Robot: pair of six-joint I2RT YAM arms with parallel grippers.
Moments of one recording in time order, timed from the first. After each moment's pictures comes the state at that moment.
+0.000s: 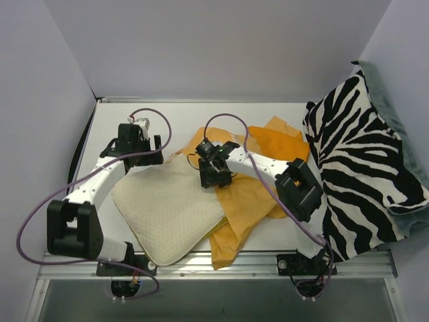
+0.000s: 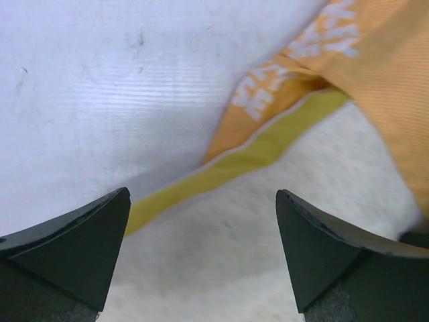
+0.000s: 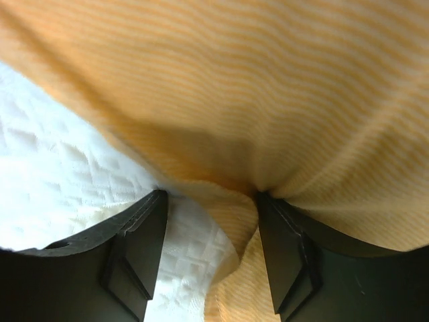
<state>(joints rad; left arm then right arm) -0.21 1.36 0.99 -0.40 -0.01 -0.24 0.84 2.05 1.57 -0.78 0.14 0.62</state>
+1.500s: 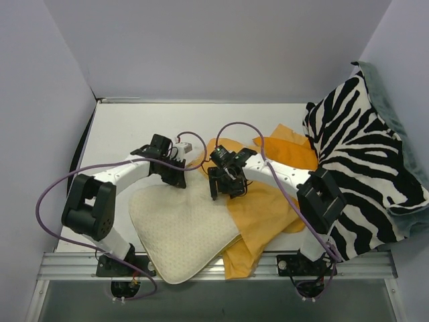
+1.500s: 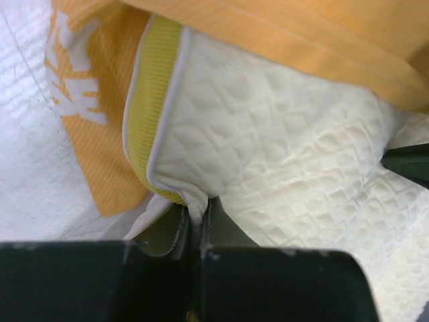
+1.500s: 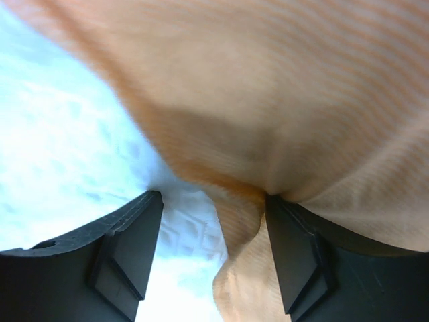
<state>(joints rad) -0.35 1.64 0.99 -0.48 0.45 -0.04 0.82 1.79 1.26 -0.75 -0.01 0.63</state>
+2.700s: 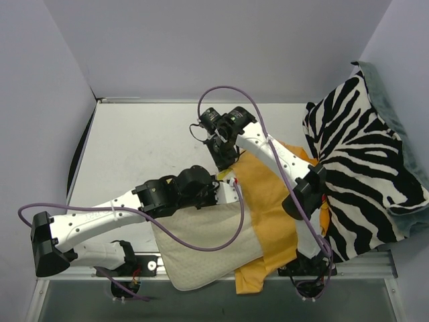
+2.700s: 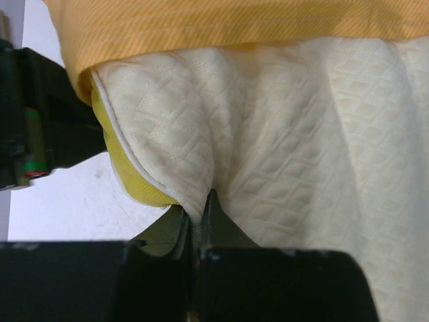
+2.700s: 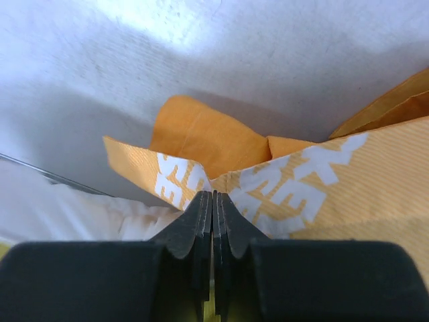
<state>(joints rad) -1.14 1.20 1.09 -0.53 -0.11 0.46 0.80 1.99 2.05 -1.38 0.03 0.31</state>
